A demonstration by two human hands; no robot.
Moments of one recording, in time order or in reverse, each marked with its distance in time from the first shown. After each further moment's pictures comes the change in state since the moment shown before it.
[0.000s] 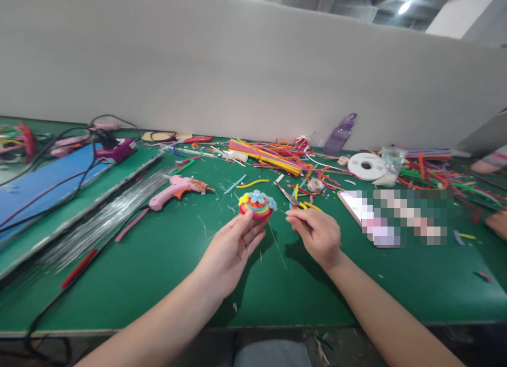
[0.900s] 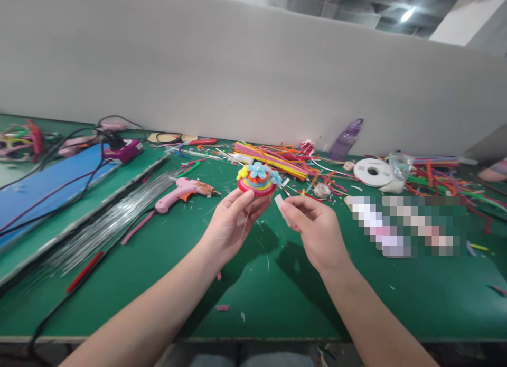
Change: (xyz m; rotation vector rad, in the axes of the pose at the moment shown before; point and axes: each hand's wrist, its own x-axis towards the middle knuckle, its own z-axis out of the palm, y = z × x) left_hand 0.031 0.032 0.000 -0.043 -0.368 0.363; right_hand 0.048 -0.049 0.015 0.923 0.013 0.871
